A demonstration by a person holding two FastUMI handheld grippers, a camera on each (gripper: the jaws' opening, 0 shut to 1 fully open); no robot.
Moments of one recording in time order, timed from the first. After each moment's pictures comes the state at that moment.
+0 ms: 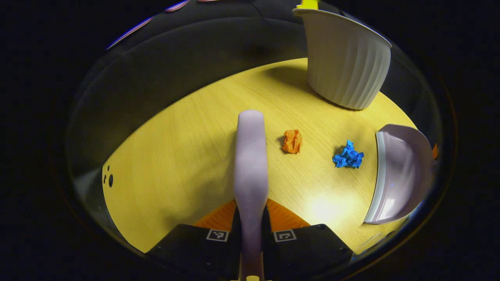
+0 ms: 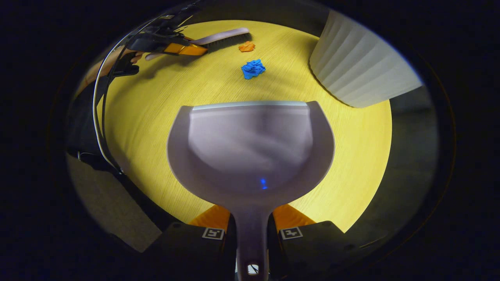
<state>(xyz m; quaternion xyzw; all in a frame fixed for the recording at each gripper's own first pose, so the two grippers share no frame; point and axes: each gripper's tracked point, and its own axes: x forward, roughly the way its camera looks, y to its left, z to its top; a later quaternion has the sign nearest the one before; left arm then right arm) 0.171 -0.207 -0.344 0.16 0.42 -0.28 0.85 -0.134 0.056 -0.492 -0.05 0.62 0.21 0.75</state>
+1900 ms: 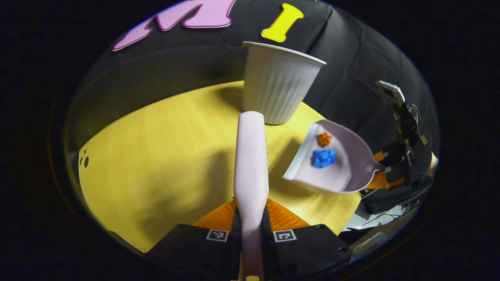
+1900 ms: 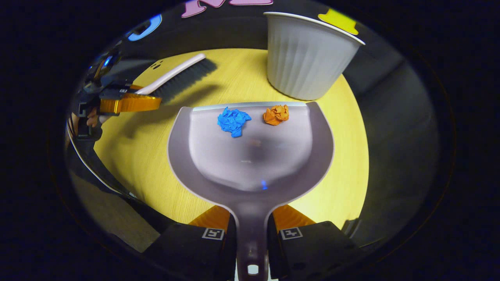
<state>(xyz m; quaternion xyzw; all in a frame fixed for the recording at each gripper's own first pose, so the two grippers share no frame) 0.042 -0.260 -0.269 0.02 0.41 -0.37 0.83 -0.143 0.043 -0.471 0.05 0.54 0.09 0.83</state>
